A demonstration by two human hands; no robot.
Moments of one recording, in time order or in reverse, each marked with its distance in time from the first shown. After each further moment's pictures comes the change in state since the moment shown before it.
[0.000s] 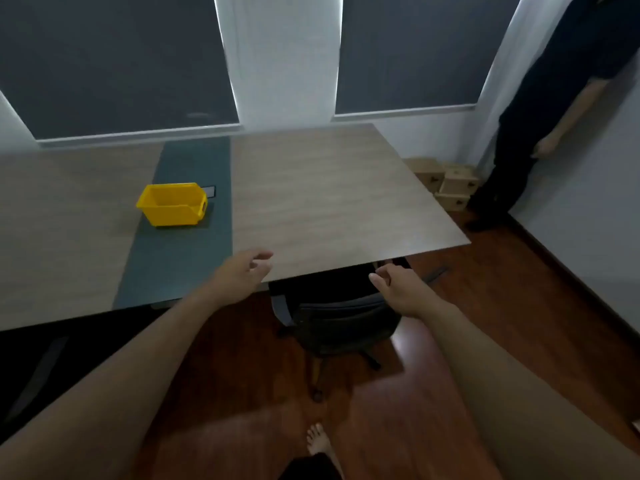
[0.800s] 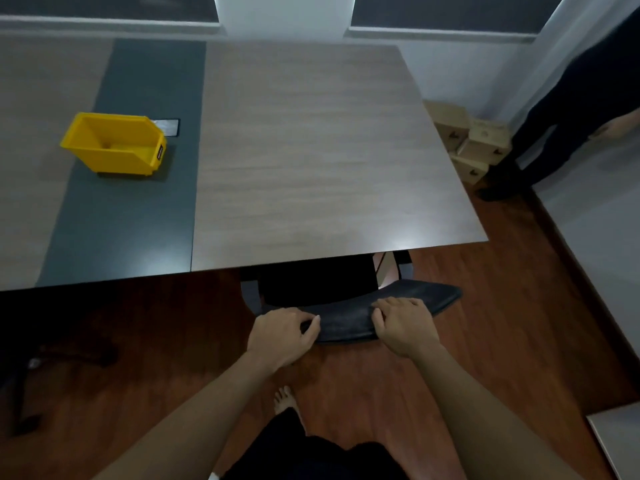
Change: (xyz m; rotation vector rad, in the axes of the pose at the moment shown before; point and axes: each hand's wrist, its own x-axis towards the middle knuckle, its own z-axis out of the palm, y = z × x) left_hand 0.095 0.001 0.207 0.413 0.004 -0.004; right_hand 0.112 0.107 0.043 -0.589 -0.039 -0.092
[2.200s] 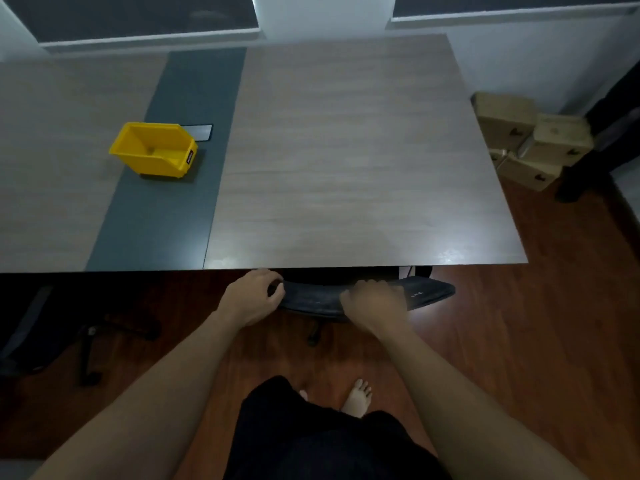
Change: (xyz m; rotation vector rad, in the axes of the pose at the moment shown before) left_hand 0.081 -0.023 -0.037 -0.063 -0.129 -0.234; right_hand 0.090 -0.005 -0.032 0.210 -0.111 -0.013
